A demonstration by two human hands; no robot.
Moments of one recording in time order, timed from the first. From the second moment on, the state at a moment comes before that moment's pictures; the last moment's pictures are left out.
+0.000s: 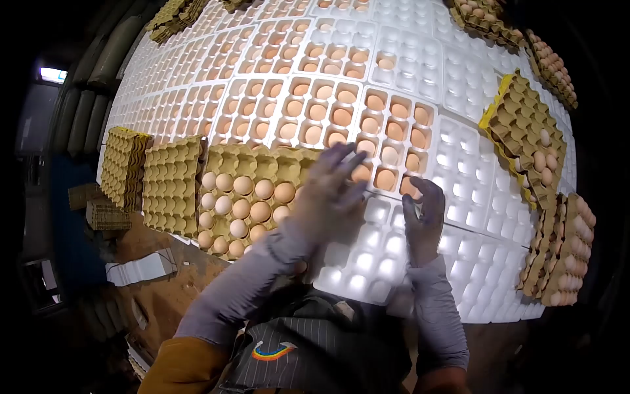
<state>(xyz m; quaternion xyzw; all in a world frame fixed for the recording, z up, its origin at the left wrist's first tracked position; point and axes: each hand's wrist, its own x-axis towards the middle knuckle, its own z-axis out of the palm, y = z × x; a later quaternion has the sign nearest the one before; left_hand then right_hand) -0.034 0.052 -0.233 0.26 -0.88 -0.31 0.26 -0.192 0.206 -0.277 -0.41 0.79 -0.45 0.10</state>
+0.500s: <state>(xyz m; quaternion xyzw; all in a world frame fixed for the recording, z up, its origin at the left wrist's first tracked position) 0.215 -0.017 -0.260 0.38 -0.91 -0.14 0.13 -0.100 0.112 -0.250 -0.54 0.73 -0.28 0.32</state>
